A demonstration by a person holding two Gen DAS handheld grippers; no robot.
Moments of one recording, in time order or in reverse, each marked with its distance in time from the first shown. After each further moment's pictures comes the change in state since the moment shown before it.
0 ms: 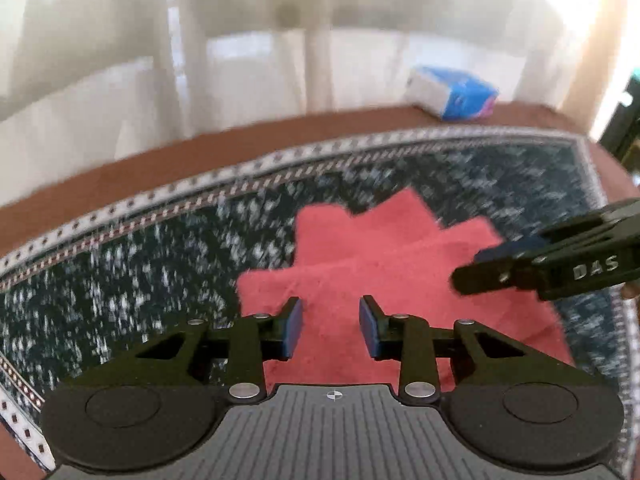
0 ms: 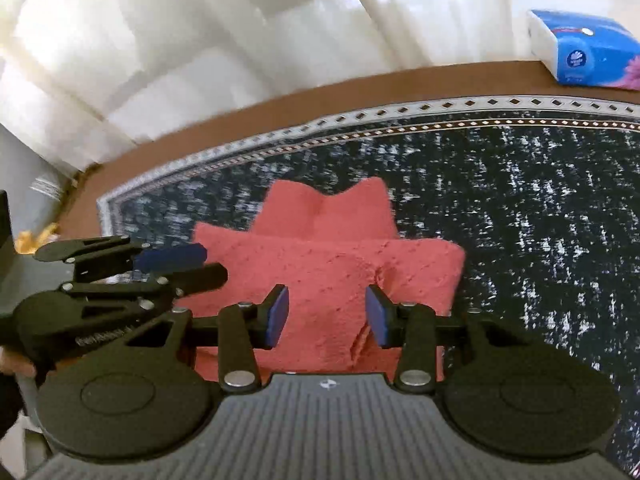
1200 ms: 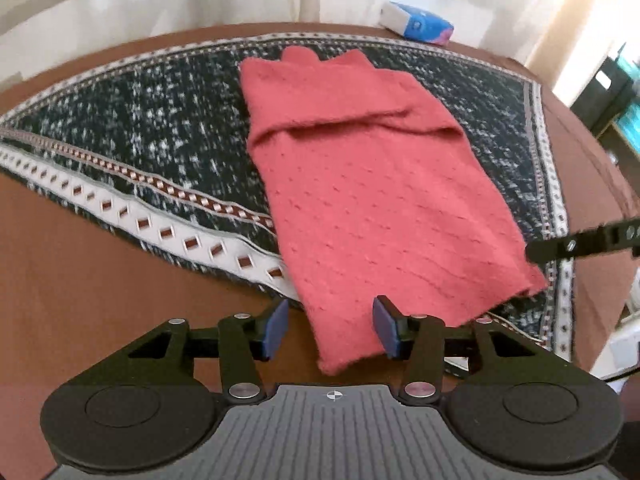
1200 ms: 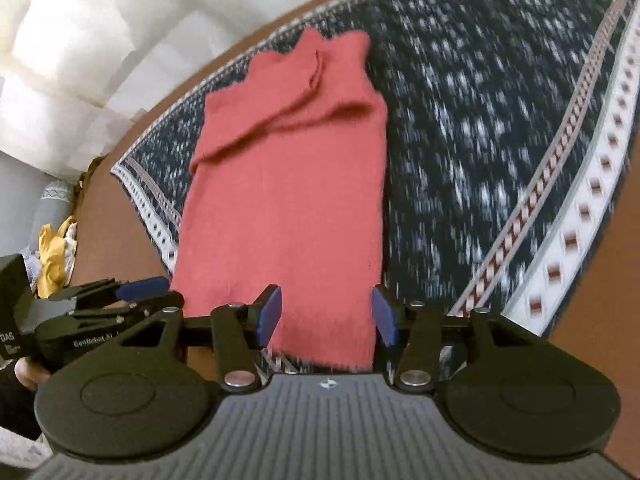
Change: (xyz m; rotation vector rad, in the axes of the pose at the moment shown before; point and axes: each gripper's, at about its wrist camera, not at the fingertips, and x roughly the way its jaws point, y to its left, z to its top) left arm -0.118 -0.024 -0.157 -0.094 0.110 -0.099; right arm -0.102 0.000 -0.170 0.265 0.066 0.041
